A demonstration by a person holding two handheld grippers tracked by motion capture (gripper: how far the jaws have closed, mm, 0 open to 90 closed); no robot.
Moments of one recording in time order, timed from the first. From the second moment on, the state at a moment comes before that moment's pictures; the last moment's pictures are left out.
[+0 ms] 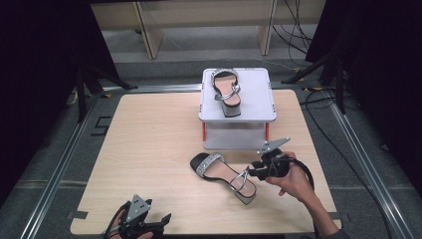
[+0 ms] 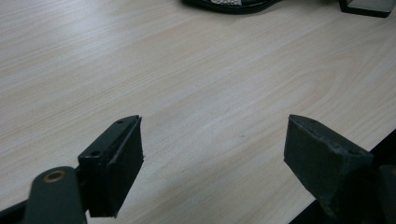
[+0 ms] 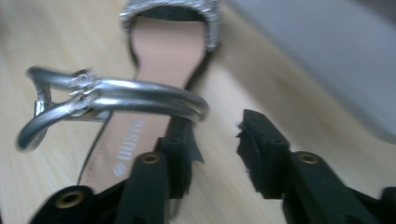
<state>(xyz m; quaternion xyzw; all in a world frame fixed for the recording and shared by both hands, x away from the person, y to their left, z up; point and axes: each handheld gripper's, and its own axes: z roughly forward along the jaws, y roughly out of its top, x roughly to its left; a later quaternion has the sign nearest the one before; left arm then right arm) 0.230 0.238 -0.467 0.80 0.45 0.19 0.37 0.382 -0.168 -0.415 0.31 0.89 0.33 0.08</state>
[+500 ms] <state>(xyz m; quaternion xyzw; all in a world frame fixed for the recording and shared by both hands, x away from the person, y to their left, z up) 0.230 0.234 -0.468 0.79 0.45 0.18 0.38 0.367 -0.078 -0.351 0.26 0.90 0.34 0.10</state>
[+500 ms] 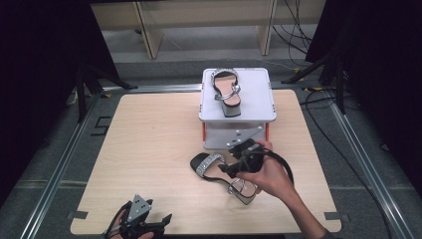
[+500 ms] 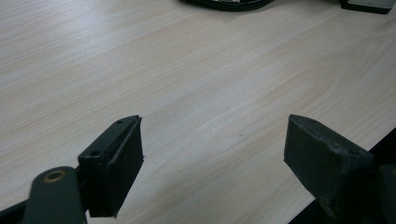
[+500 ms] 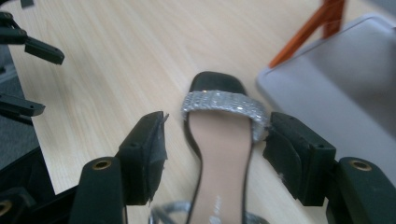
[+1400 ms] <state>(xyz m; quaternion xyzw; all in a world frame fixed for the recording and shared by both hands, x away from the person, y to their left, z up) 0.232 0.235 -0.467 0.78 0.46 0.18 0.38 0.403 -0.045 -0.434 0.32 0.93 0.16 0.06</state>
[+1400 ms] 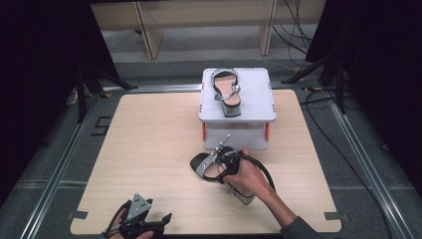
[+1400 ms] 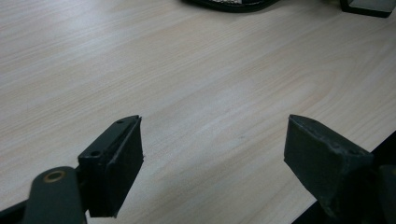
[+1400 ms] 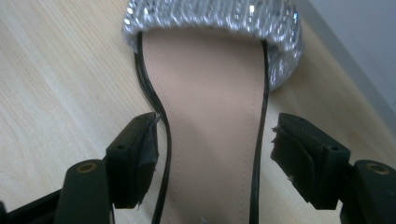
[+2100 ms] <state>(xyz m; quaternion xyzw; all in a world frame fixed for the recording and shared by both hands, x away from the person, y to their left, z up) 0.233 0.235 -0.467 0.78 0.46 0.17 0.38 0.409 -0.050 -0.456 0.33 0.93 0.16 0.03</state>
